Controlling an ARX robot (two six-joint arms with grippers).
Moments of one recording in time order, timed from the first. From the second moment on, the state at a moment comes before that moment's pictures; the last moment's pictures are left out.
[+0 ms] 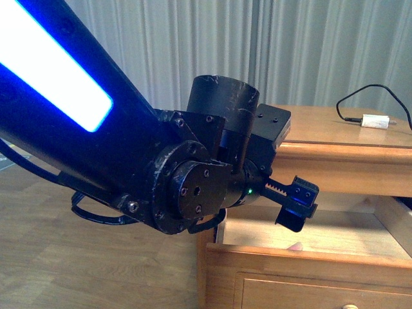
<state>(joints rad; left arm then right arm) -0.56 2.13 1.39 0.45 -0.01 0.21 0.22 0.59 0.39 -0.12 0.10 0.20</state>
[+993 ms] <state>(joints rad) -0.53 0.64 0.32 0.31 -0.28 0.02 0.22 0.59 0.39 -0.12 0.10 0.20</state>
